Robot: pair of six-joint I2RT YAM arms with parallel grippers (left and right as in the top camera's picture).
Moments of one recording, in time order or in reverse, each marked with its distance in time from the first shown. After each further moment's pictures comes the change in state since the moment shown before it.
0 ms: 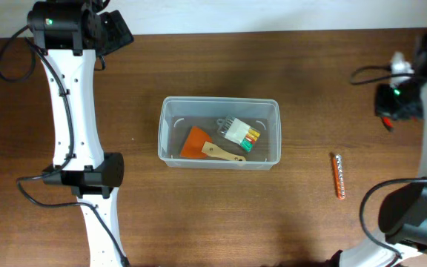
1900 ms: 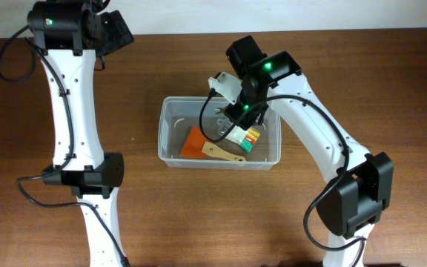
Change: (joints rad) left arm 0.000 0.000 0.000 0.000 0.000 0.000; right arm 0.758 0.158 0.050 0.113 -0.171 -0.285
